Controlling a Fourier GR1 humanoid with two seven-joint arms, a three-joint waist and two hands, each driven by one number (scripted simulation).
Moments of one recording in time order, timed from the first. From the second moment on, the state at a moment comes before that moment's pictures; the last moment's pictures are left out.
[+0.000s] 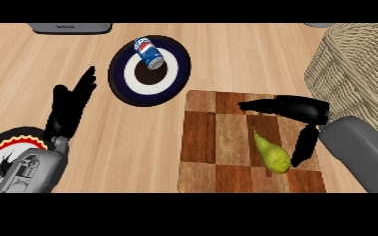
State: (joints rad) left arm -0.24 0.38 -0.15 -1.34 0.10 0.17 0.20; right arm -0.54 -0.61 0.56 -1.11 0.27 0.59 -0.56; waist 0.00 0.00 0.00
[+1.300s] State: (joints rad) left arm -0.22 0.32 -0.07 -1.37 0.02 0.10 0.22; right arm -0.47 -0.53 0.58 -1.08 0.47 0.52 -0.63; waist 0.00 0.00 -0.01
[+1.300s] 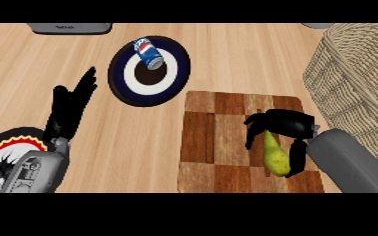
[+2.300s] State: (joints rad) left arm -0.17 0.31 -0.03 -1.39 0.00 0.10 0.22; right arm -0.38 -0.40 0.54 -1.29 0.85 0.14 0.08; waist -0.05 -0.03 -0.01
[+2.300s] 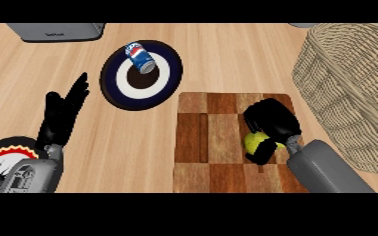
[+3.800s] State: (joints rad) left arm -0.20 0.29 -0.02 -1.40 -0.02 0.07 0.24; right arm -0.80 -0.23 -0.05 -2.22 0.42 0.40 1.05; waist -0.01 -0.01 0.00
